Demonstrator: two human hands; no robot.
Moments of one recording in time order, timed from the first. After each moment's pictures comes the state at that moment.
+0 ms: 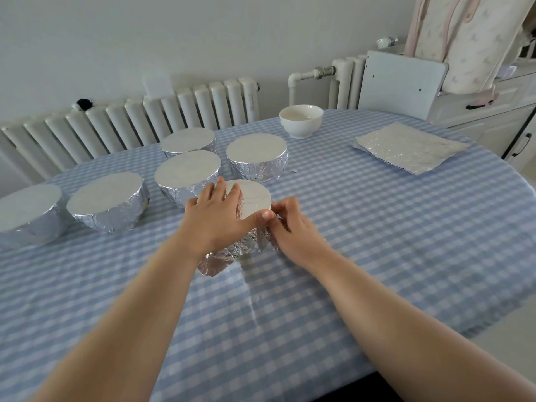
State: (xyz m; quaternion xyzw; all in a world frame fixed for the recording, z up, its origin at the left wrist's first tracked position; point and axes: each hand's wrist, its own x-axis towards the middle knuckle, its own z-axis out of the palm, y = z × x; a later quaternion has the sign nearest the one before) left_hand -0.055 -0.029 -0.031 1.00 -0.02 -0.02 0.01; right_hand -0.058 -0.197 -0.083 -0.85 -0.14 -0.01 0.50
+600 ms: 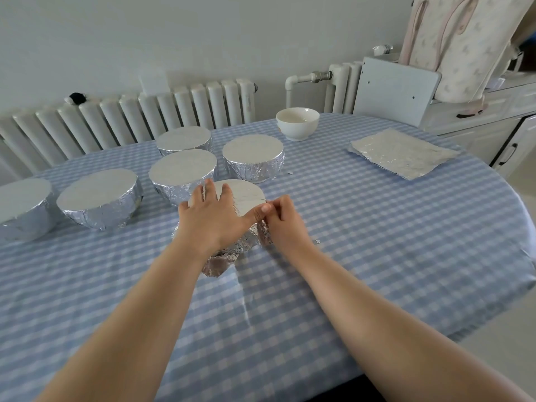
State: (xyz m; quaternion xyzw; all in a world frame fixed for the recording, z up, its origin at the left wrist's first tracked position) left_hand -0.059 -0.040 -0.031 1.00 0.05 -0.02 0.03; right_hand -0.044 -0.178 -0.082 -0.83 -0.03 -0.02 0.56
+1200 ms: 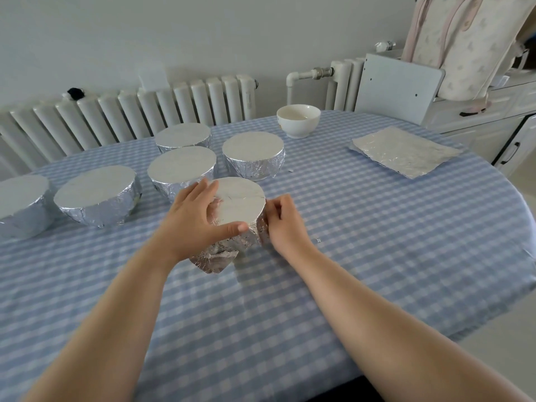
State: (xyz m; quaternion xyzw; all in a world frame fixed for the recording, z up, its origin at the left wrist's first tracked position) left_hand -0.069 0.004 -0.041 0.97 -0.03 0.03 0.23; right_hand -0.037 -0.175 -0.088 -0.82 -0.02 -0.03 0.57
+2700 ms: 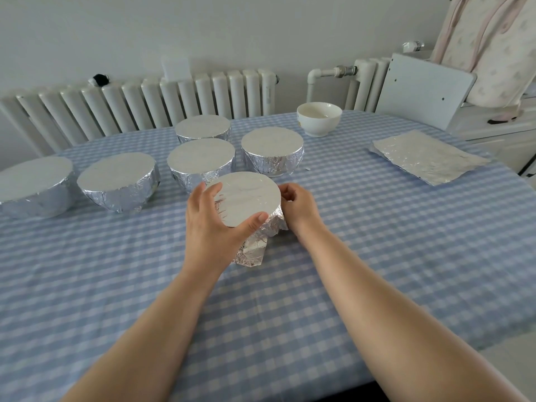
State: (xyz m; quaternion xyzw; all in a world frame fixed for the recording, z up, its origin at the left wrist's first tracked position) left_hand -0.094 -0.026 -0.077 0.87 0.09 0.24 0.43; right_hand -0.003 -0.169 -0.085 -0.77 -0.03 -0.01 0.64
